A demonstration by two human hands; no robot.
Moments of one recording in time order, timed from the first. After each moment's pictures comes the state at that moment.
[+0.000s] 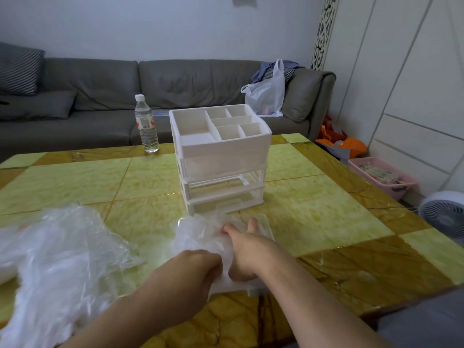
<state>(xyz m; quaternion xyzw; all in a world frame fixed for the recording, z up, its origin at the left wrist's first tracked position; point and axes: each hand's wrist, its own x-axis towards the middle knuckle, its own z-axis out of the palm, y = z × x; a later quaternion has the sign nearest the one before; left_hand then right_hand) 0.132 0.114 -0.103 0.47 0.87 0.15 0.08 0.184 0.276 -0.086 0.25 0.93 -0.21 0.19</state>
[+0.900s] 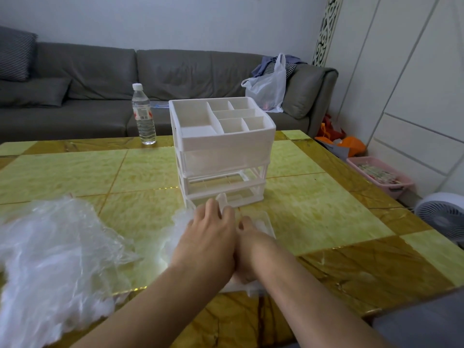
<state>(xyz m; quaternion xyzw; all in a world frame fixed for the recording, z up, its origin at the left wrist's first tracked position) 0.142 0.168 -0.075 0.39 0.92 0.06 0.00 0.174 0.282 -0.105 0.20 0.96 -0.13 0.14</state>
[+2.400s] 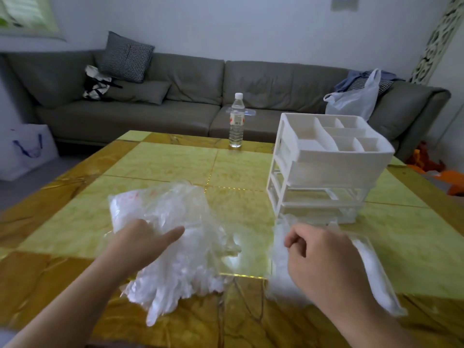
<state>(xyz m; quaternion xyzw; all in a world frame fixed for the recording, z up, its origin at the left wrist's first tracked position) 0.043 -0.093 -0.087 -0.01 0.97 0.23 0.08 0.185 0.182 -0.067 0.11 0.94 -0.16 -0.27</state>
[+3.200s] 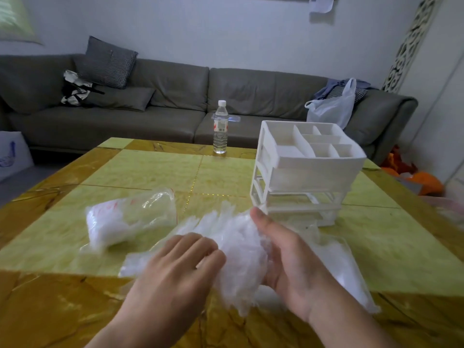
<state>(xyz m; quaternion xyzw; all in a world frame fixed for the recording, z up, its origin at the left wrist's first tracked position) 0.123 -0.035 -0.083 0.47 0.81 0.15 -0.31 0.174 0.168 -0.049 0.14 0.60 -0.79 0.06</state>
